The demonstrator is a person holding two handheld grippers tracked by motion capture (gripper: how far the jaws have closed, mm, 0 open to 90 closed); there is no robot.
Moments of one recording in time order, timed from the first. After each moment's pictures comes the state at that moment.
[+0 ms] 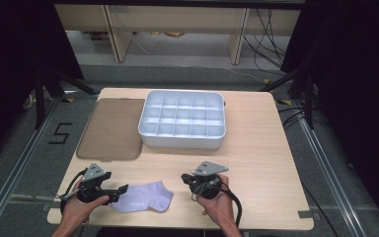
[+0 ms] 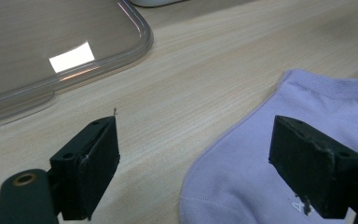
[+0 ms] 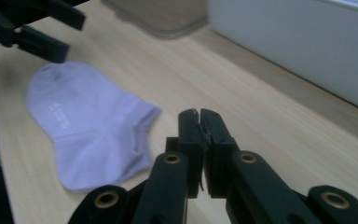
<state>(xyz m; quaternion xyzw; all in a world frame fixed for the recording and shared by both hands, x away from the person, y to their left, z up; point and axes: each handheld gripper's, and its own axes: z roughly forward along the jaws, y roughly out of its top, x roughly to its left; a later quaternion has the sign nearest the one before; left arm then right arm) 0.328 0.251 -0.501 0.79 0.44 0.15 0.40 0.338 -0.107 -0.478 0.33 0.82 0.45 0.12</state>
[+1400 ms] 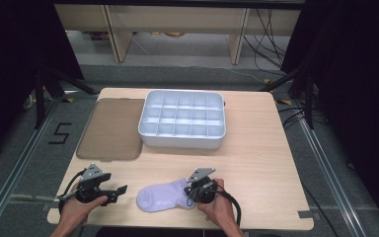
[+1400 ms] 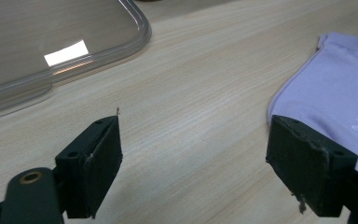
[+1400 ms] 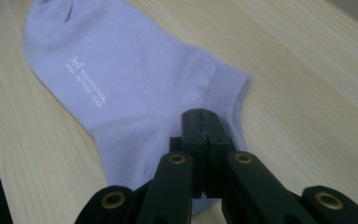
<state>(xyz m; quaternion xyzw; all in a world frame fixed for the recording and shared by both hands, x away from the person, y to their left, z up) 0.326 0.252 -0.502 0.78 0.44 0.14 0.41 0.340 -0.105 -0.503 0.30 0.89 0.33 0.08</state>
